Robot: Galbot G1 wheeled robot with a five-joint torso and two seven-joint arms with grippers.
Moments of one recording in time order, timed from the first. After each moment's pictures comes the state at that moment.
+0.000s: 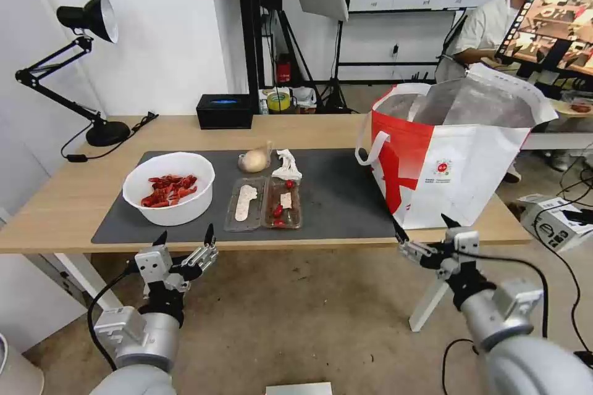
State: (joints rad) left arm 1.69 -1.44 -0.53 -2.40 -0.36 0.24 -0.17; right arm -1.58 1.05 0.65 2.38 0.50 -0.41 0.09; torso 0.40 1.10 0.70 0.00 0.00
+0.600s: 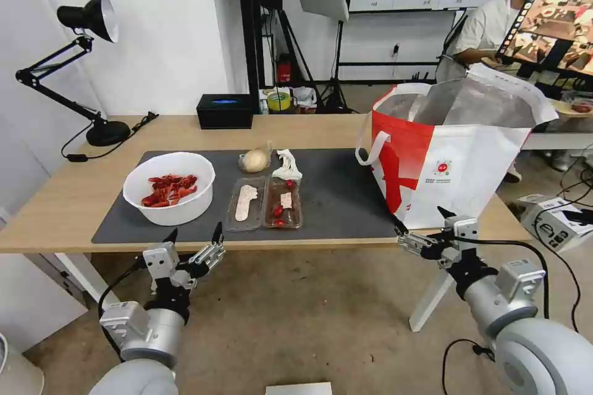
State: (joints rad) left arm 1.67 -1.42 -0.51 -2.38 -0.38 0.24 -0.16; right arm -1.57 1.06 0.65 2.36 0.50 -0.41 0.08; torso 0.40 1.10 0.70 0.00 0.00
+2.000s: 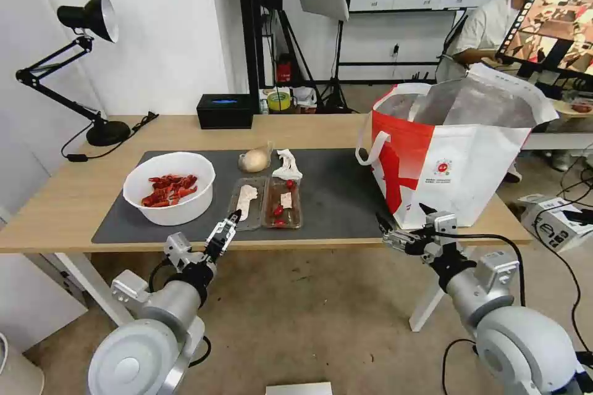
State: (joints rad) left arm 1.48 -1.43 -0.51 -2.37 -1.36 0.36 -0.57; right arm -1.49 1.05 0.56 2.32 0.49 -0.41 0.08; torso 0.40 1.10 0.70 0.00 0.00
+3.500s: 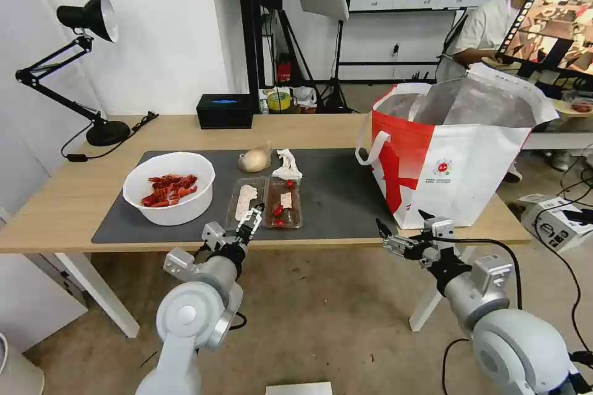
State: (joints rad) left arm 1.27 -1.51 -0.38 -2.13 -1.35 0.30 -0.66; right arm -1.49 1.06 0.55 2.29 0.48 -0.41 0.07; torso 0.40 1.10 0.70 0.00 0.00
